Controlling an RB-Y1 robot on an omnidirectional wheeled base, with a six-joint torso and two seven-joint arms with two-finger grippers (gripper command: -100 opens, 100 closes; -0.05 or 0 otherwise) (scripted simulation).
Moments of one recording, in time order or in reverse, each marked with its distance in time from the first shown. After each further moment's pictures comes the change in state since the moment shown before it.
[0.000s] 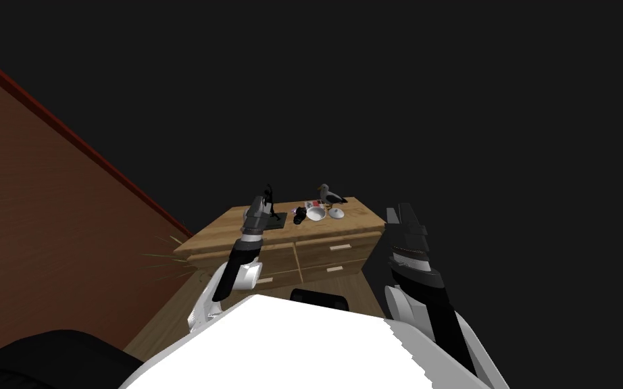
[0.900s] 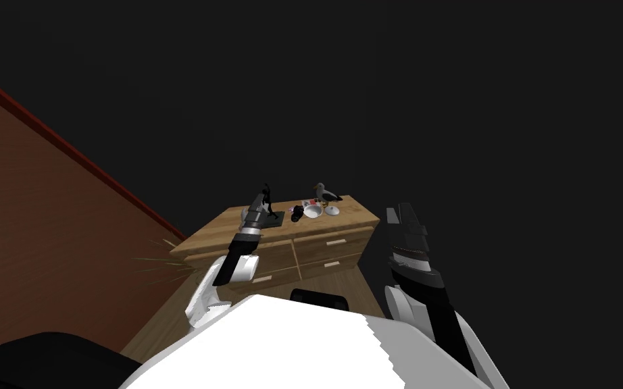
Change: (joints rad) left arm -0.064 0.026 0.069 -0.009 -0.034 0.241 -0.011; right arm 0.000 0.000 0.000 0.000 0.000 0.000 0.000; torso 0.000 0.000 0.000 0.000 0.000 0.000
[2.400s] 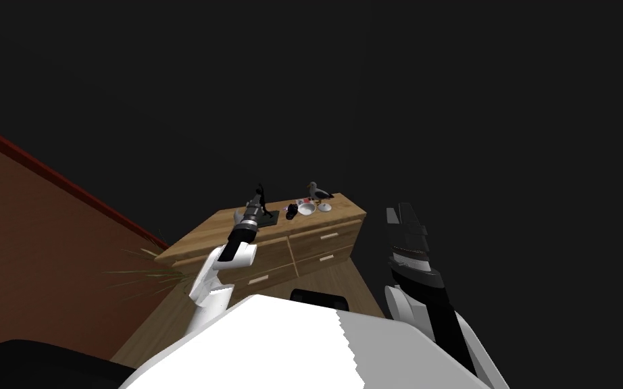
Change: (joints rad) left arm -0.132 0.005 0.104 0.020 -0.028 0.414 -0.001; right arm 0.000 0.000 0.000 0.000 0.000 0.000 0.000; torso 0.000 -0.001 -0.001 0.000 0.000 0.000
